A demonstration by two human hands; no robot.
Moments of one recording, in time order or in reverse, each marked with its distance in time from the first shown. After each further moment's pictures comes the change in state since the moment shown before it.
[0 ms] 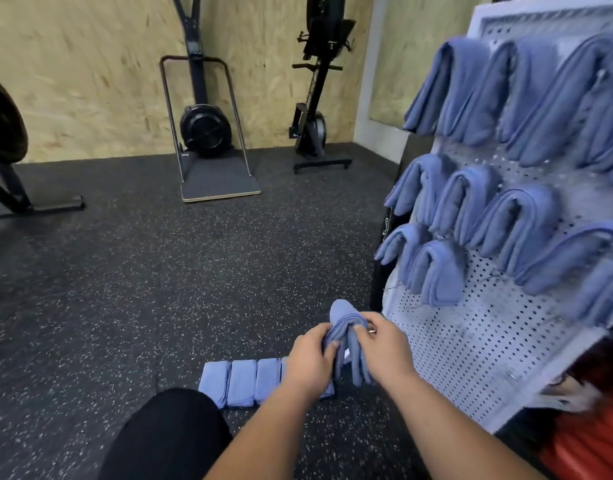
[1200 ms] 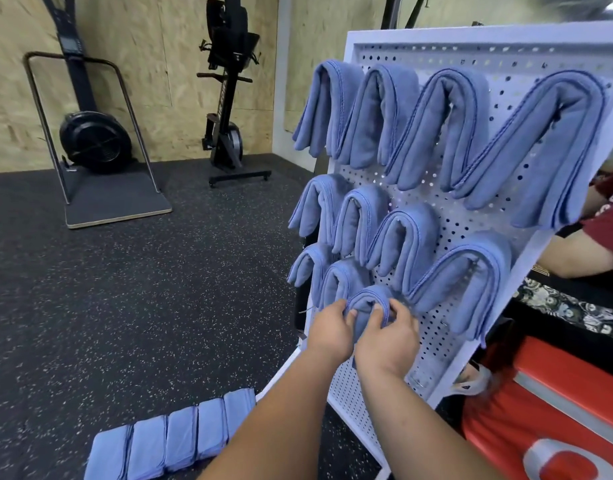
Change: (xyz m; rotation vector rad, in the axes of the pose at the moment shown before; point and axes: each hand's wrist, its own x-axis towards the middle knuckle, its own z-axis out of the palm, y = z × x) left_hand 0.105 0.161 0.136 -0.056 -0.175 0.155; right_hand 0.054 0.029 -0.114 0.140 0.894 0.244
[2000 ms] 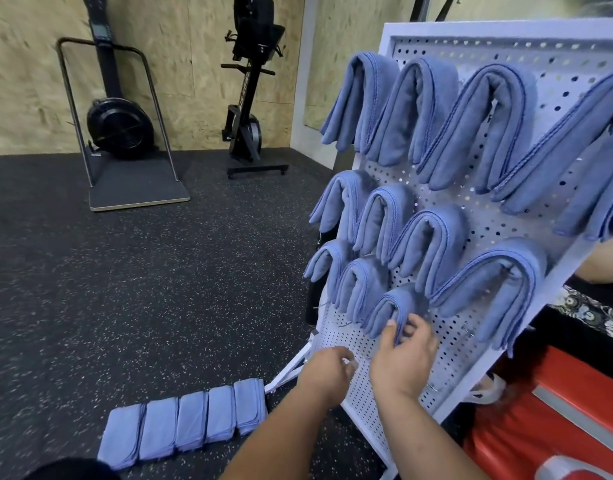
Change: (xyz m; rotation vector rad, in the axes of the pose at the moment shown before) left_hand -0.041 -0.070 0.008 0.185 -0.232 -0.146; right_hand -0.007 0.035 0.005 0.026 -0.055 -0.081
